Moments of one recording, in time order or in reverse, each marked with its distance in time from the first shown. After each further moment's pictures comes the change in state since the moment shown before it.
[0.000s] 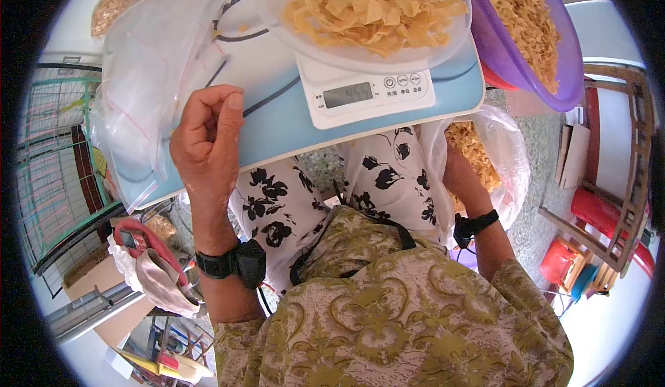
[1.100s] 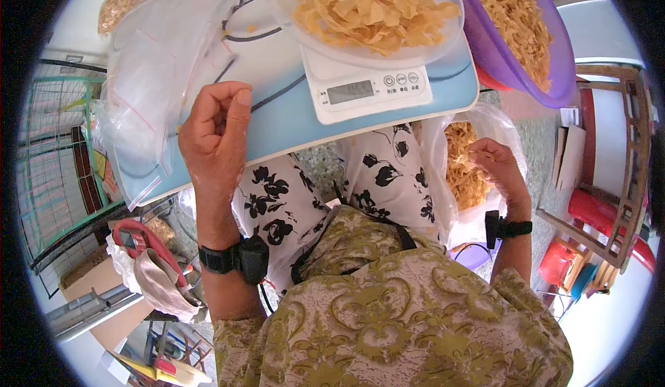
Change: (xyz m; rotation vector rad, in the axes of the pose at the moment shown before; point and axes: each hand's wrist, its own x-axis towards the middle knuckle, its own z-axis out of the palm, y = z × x) left_hand 0.000 -0.002 0.002 -0.088 0.001 0.037; right_hand -0.044 0.018 -0.077 0.497 0.109 0.327
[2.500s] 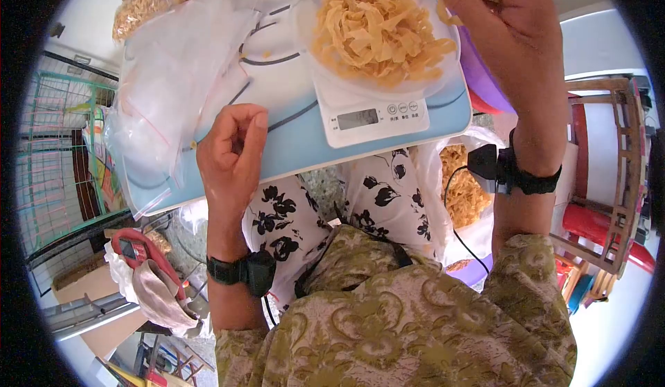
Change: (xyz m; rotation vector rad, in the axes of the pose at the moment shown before) left_hand 0.000 0.004 -0.003 0.092 -0.027 -0.025; right_hand -0.047 -0.300 0.026 -0.150 0.398 -1.181
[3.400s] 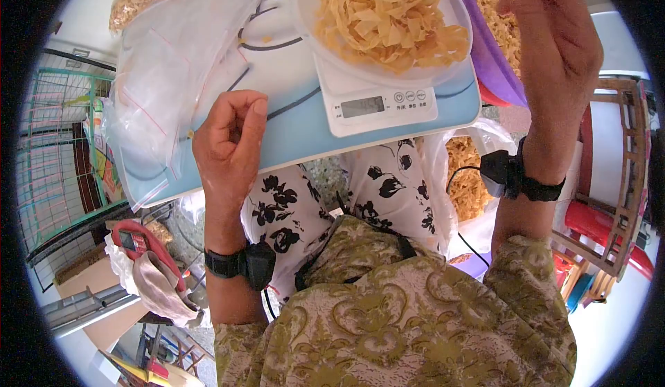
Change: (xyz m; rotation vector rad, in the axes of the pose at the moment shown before) left_hand 0.000 -0.001 0.001 -0.060 -0.006 0.011; right_hand -0.010 0.051 0.003 0.055 0.239 -0.355
